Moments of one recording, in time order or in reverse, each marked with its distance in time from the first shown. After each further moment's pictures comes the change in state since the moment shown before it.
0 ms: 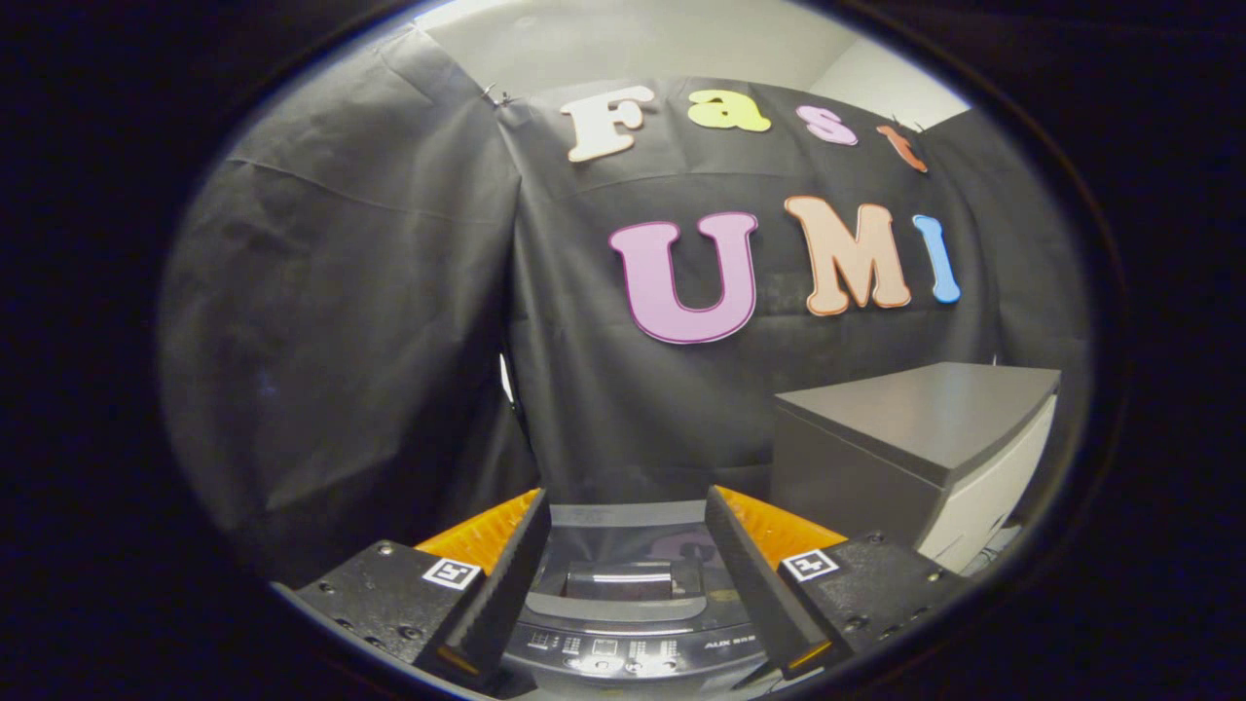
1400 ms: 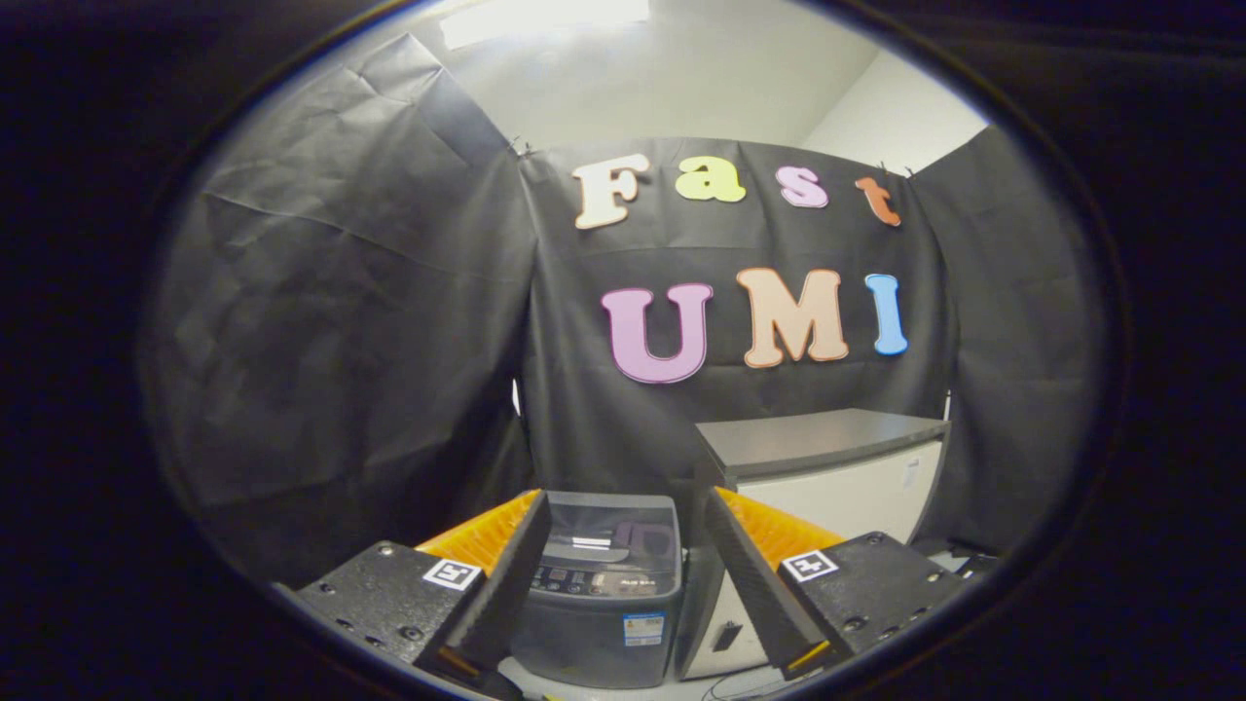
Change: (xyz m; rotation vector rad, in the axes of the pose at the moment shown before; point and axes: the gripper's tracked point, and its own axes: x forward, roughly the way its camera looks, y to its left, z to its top) arm -0.232 -0.064 0.033 -0.081 -0.095 -0.011
